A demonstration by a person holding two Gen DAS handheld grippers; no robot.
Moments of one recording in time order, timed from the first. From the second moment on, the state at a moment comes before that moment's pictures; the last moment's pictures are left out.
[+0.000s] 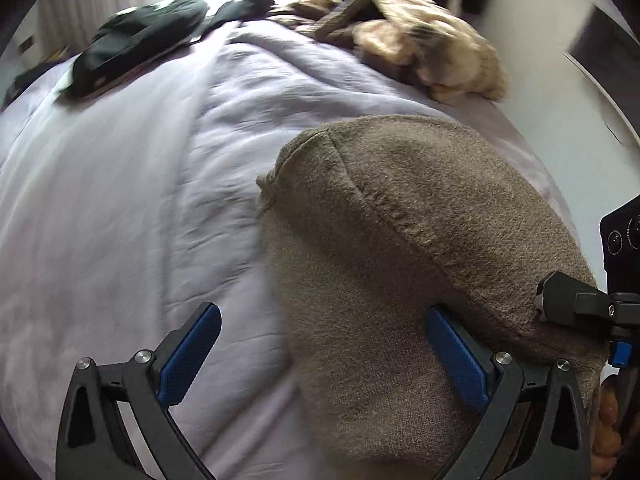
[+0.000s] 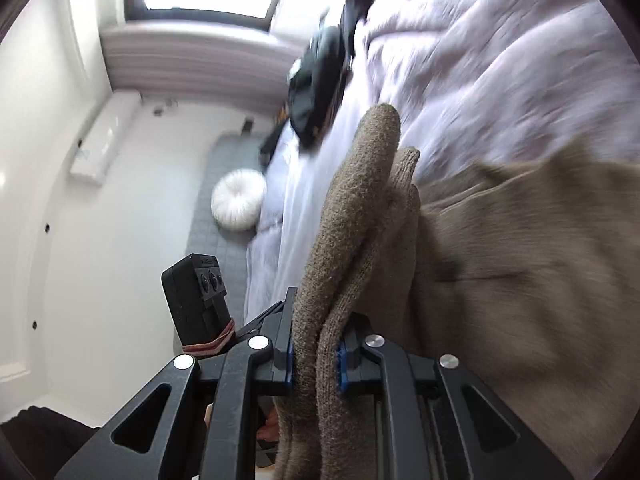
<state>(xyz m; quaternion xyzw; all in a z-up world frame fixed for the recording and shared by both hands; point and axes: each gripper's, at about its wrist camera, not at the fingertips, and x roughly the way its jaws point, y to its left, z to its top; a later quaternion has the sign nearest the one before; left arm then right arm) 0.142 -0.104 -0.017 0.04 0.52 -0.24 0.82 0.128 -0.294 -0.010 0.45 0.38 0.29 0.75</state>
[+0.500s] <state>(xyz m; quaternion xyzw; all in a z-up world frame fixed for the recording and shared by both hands) 0.090 -0.205 -0.084 0.21 0.54 -0.27 0.77 0.026 -0.392 -0.154 0.60 0.39 0.07 0.70</state>
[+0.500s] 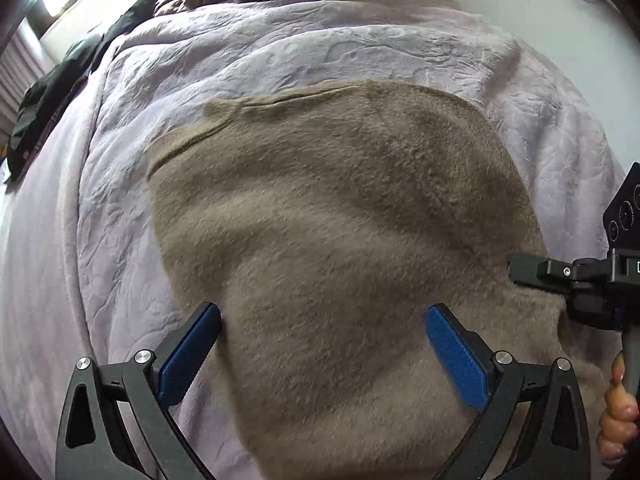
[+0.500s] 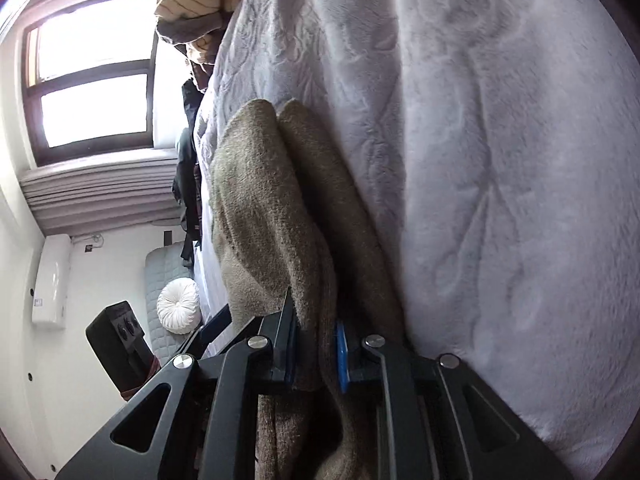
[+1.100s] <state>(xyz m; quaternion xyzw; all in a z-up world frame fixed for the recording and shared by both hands) 0.072 -0.066 -0.094 0.11 0.63 -0.20 0.74 -0.050 -0.297 -0.117 0.60 0.38 0.12 0.70</state>
